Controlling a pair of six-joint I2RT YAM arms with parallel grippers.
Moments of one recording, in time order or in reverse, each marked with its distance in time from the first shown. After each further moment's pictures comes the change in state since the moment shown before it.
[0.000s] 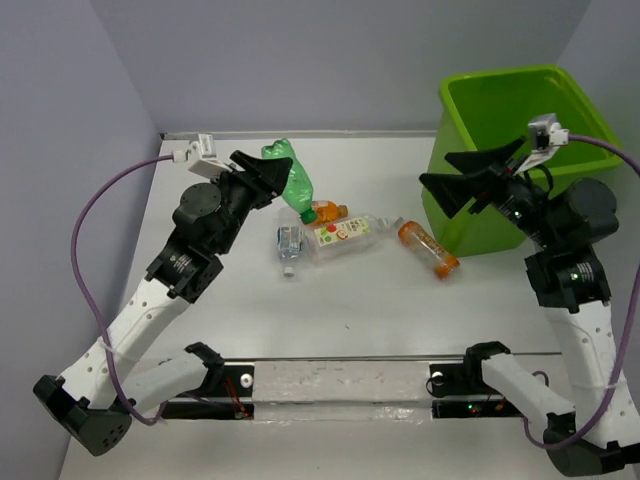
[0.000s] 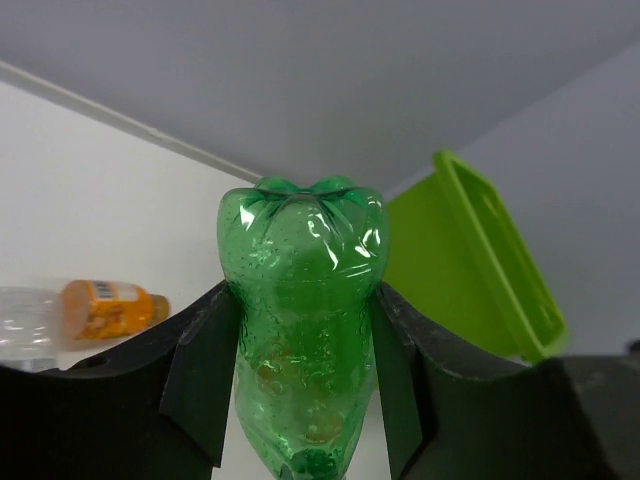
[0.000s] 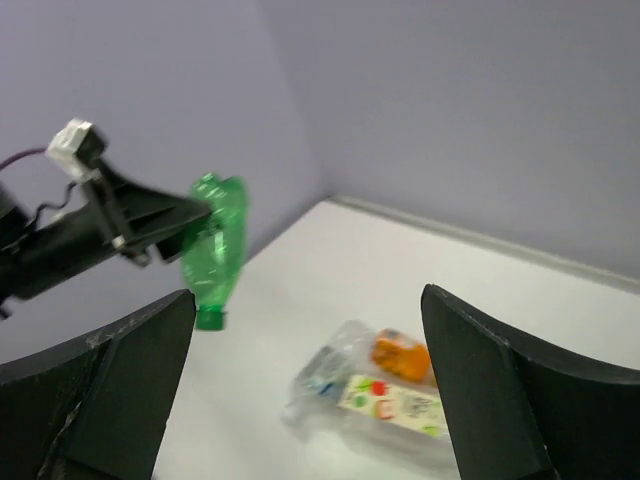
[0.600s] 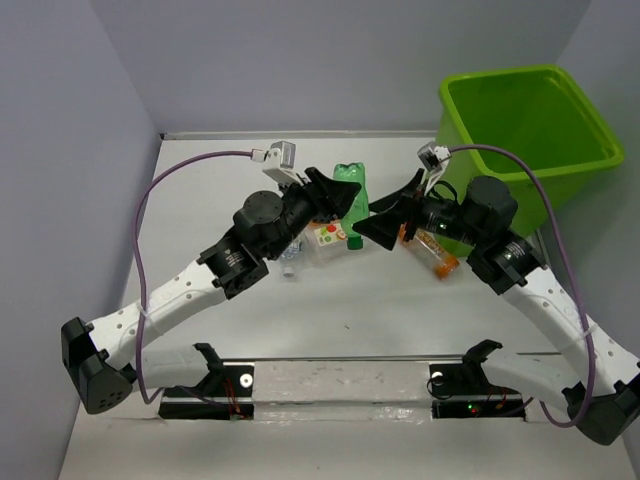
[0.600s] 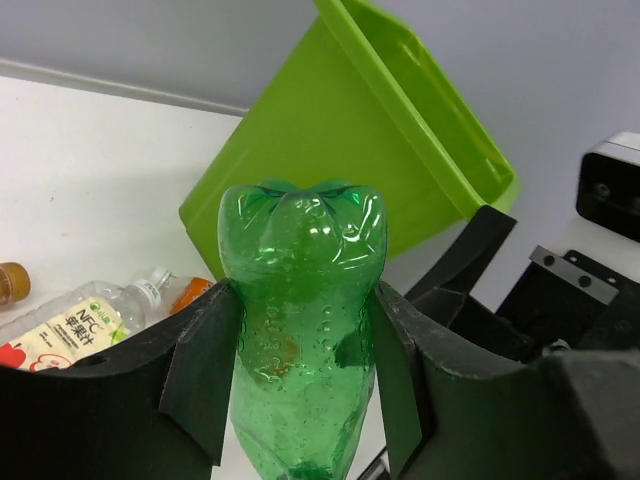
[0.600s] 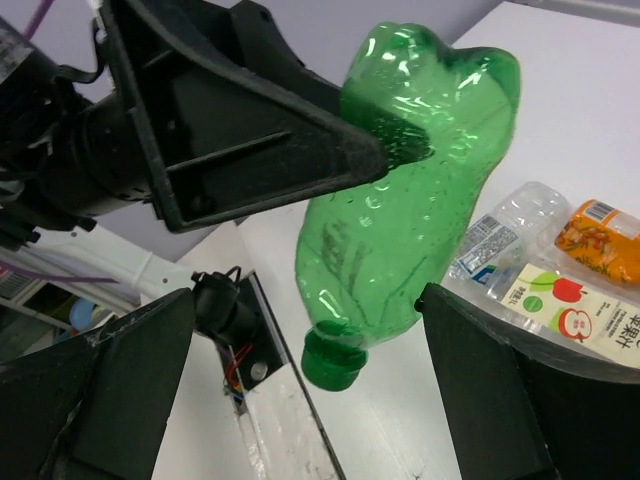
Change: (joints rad) left arm -0.359 0.204 0.026 0.227 0.016 0.094; right arm 0.399 0.131 -0.232 0.093 -0.129 0.097
